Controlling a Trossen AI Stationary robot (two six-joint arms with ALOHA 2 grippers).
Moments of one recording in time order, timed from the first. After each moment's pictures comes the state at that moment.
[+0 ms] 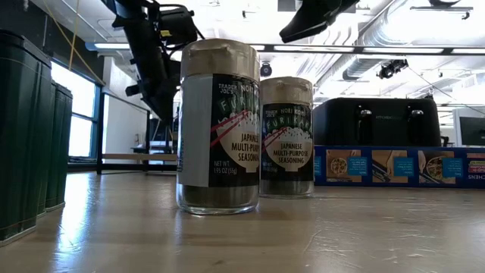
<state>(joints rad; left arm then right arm) 0.38 1.44 1.03 -0.73 -0.30 -0.43 -0.07 1.28 1.12 -0.36 0.28 -0.22</state>
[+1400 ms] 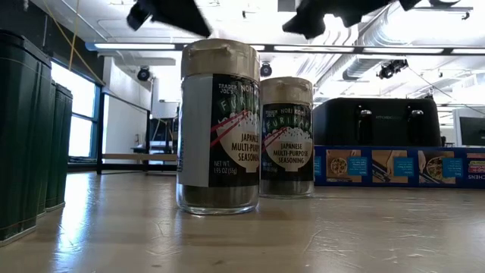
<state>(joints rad) -0.43 1.49 1.14 -0.47 -0.89 -0.70 0.10 1.28 0.89 -0.09 -0.21 -0.30</state>
